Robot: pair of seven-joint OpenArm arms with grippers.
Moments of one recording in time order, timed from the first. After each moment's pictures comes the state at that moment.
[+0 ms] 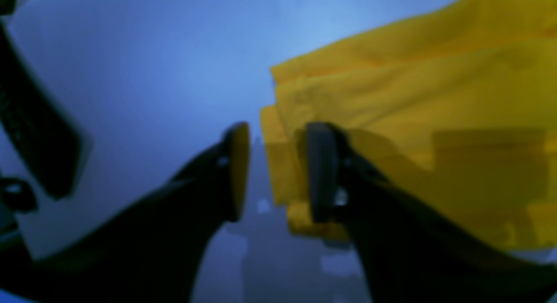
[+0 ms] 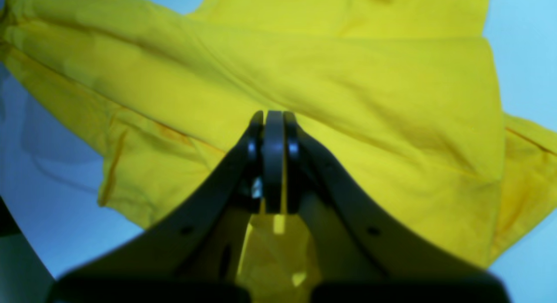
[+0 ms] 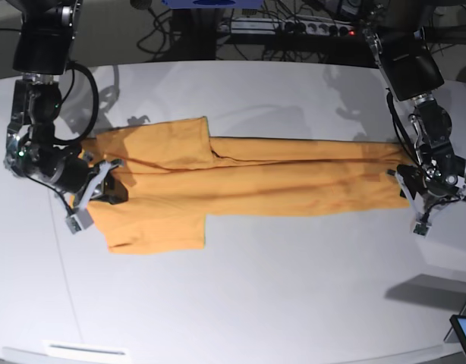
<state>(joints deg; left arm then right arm) -11.7 -21.6 -23.2 85.3 8.2 -36.5 62.7 4.1 13.2 11.5 84.5 38.2 37.5 -57.5</state>
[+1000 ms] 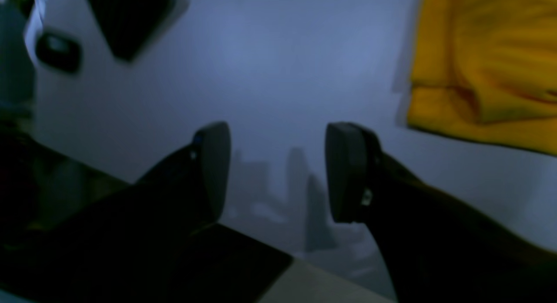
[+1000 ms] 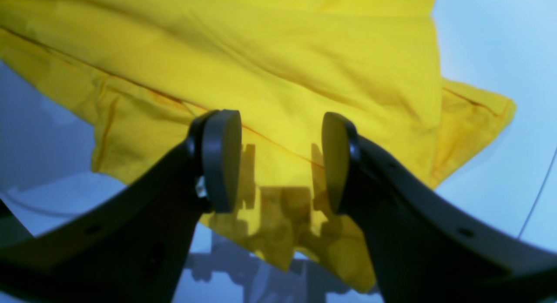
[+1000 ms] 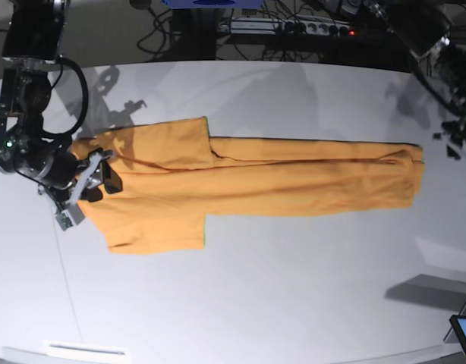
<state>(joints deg) 2.8 -22.0 -49.0 99.2 -2.4 -36.5 62.2 0.1 16.3 11.4 97.0 38.2 31.2 -64.6</state>
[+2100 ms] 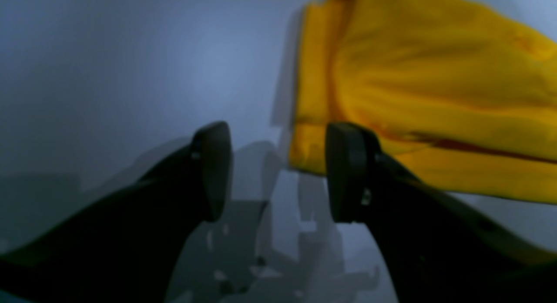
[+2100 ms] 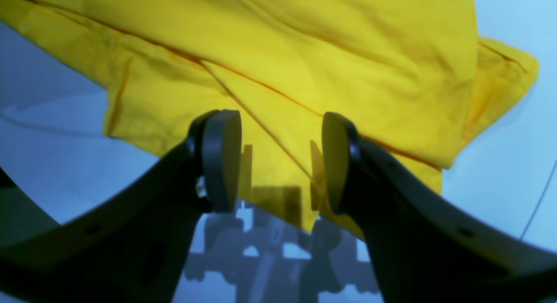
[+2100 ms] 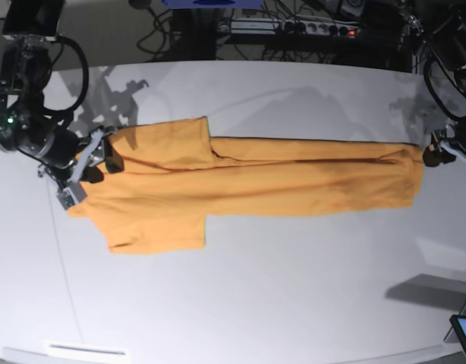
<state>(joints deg) -0.9 -33.5 -42.8 65.9 -37.9 -39.3 60.9 -6.8 16.5 11.8 103.8 38.3 31.1 -64.6</state>
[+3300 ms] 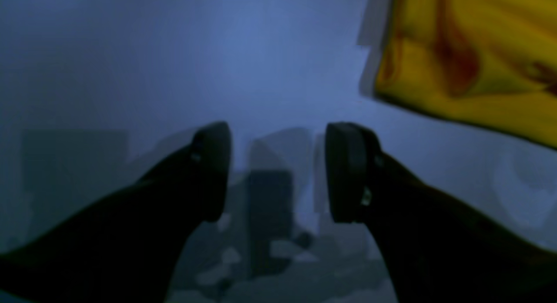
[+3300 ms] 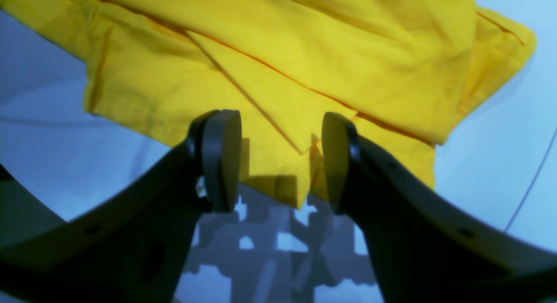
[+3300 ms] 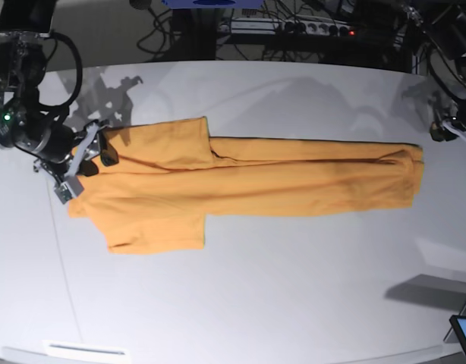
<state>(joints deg) 2.0 -32.0 -47.2 66.0 -27.9 -39.8 61.4 -8.3 18.9 11.4 103.7 38.2 31.1 -64.6</state>
